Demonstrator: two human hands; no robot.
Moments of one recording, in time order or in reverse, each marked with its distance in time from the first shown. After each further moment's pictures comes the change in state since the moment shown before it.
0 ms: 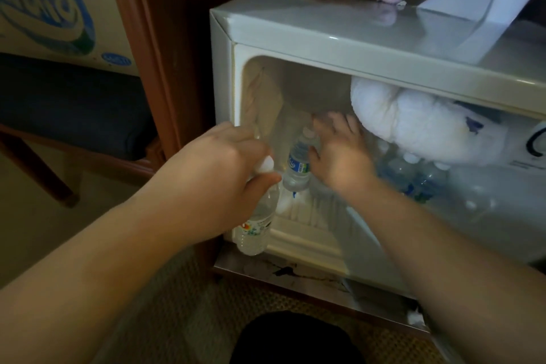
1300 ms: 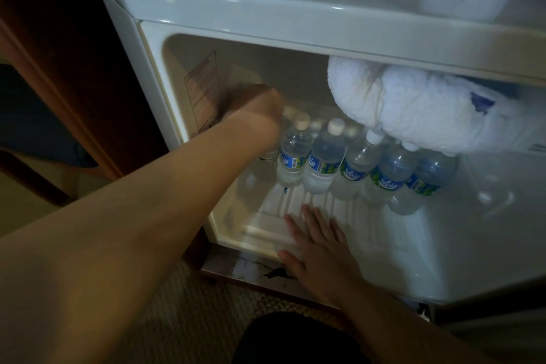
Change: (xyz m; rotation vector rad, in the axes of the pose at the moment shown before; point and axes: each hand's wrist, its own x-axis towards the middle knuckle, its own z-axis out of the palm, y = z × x) left_hand 0.170 -0.006 0.103 0.389 -0.277 -0.381; right_hand -0.166 0.024 0.118 0.121 -0.574 0.021
